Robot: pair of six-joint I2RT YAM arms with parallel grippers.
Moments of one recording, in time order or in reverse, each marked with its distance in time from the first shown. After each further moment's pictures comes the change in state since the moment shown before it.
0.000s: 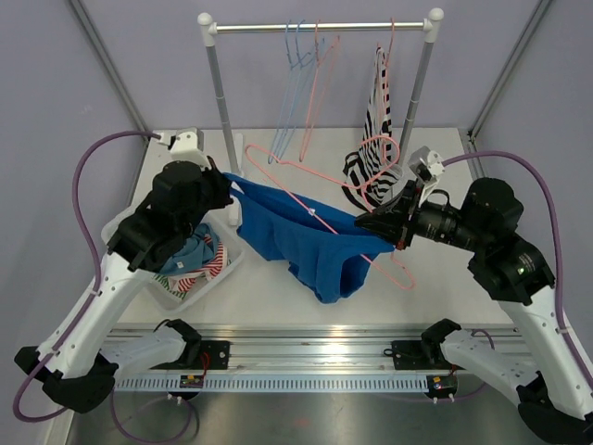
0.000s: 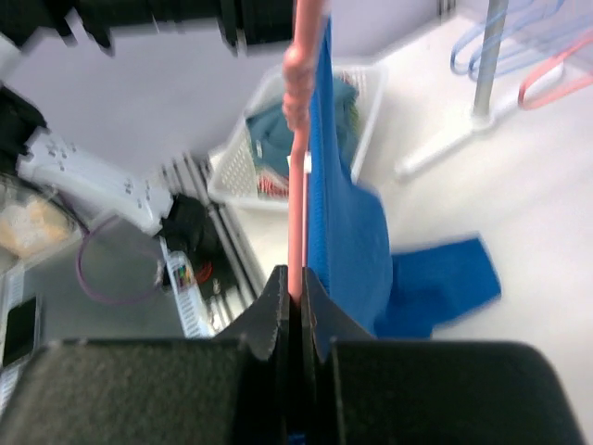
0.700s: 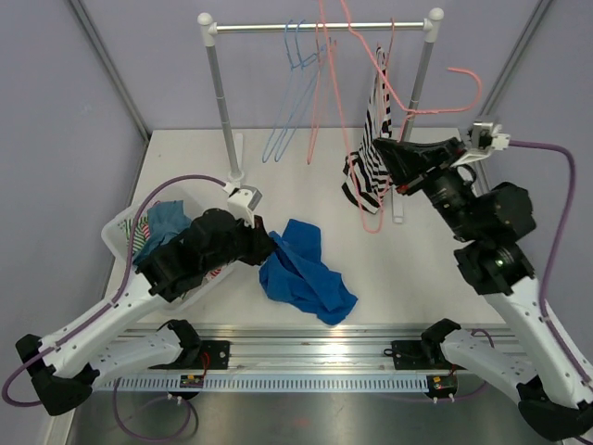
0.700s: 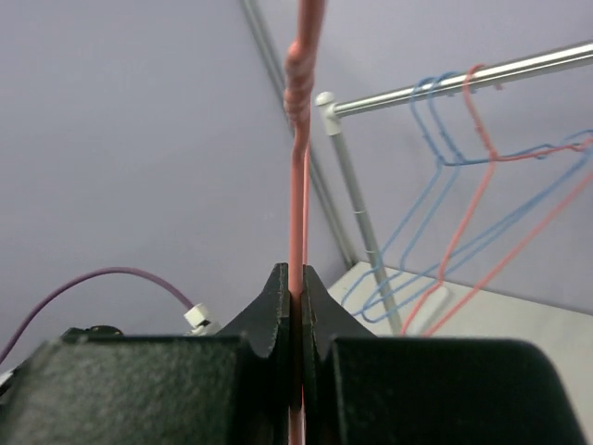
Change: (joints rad) left arm -0.246 -0.122 -0.397 0.135 0.375 -0.015; right arm 0.013 0.006 -0.206 0.848 0.447 0.297
